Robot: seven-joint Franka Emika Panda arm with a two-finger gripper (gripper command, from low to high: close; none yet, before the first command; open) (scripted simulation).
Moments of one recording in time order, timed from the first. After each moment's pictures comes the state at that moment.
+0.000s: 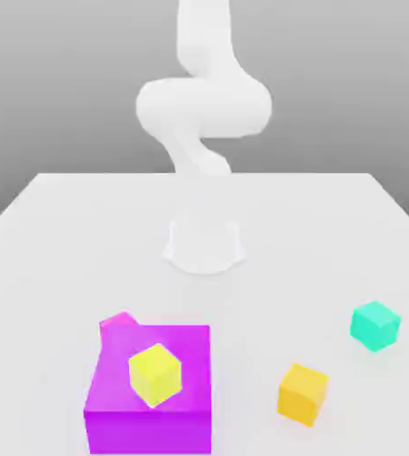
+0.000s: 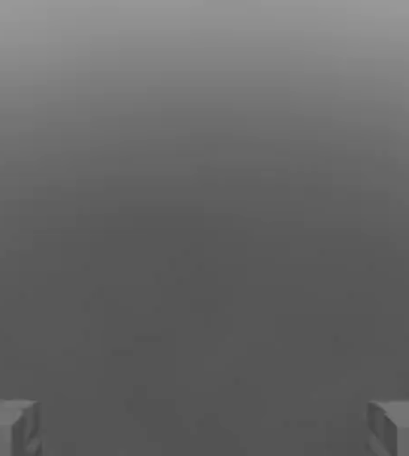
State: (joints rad) arm 0.03 -0.71 0.05 -2.35 0.02 2.35 0.82
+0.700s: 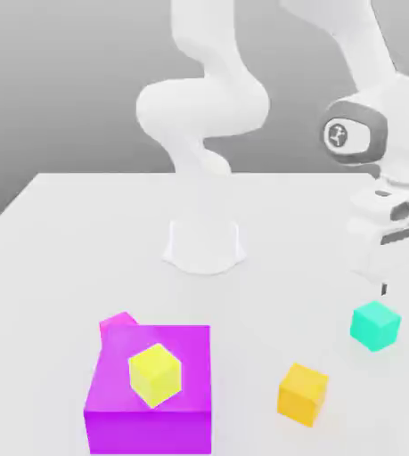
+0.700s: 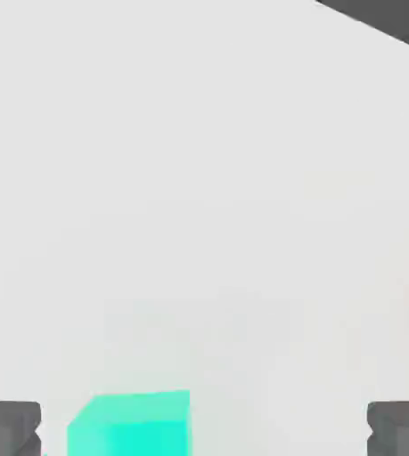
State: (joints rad) arm 0.34 0.06 0.46 -2.73 -0.11 2.80 1.17
